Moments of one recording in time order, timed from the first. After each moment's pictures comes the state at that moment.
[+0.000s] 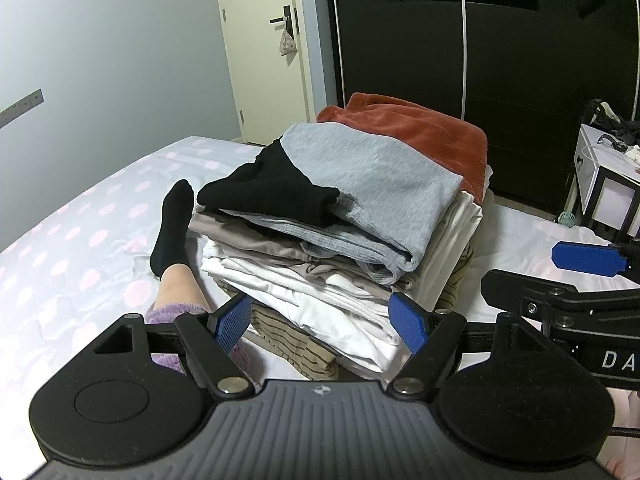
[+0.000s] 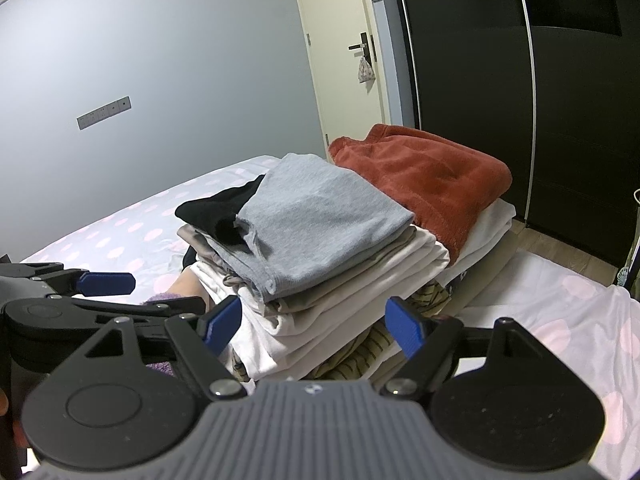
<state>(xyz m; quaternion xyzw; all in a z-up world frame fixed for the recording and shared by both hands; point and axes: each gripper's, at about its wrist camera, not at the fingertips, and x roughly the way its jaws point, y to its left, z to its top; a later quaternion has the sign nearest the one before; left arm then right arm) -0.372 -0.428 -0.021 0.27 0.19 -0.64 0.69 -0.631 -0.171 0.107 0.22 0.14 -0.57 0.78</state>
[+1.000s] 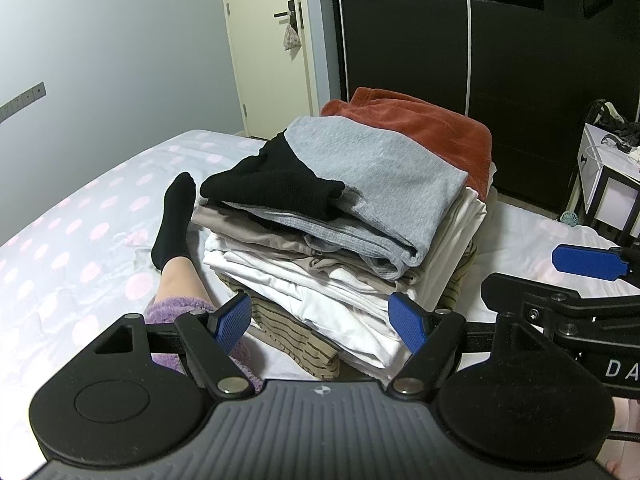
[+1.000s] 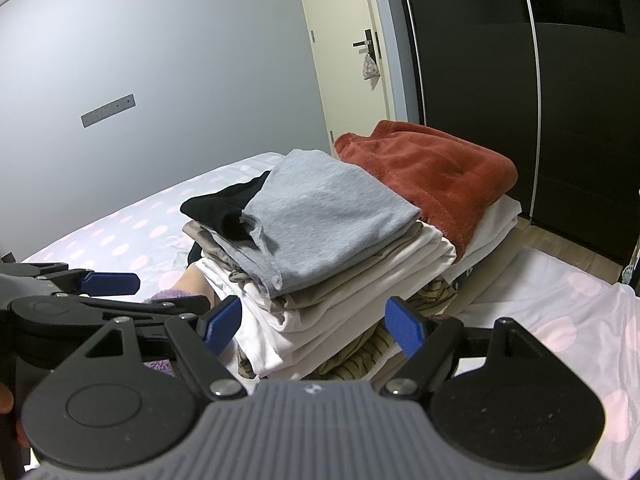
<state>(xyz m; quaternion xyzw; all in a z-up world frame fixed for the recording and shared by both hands) -0.370 -0.430 -0.024 0.27 0.20 -0.64 0.69 -0.630 -0.171 0.105 0.23 0.14 -0.57 0.78</state>
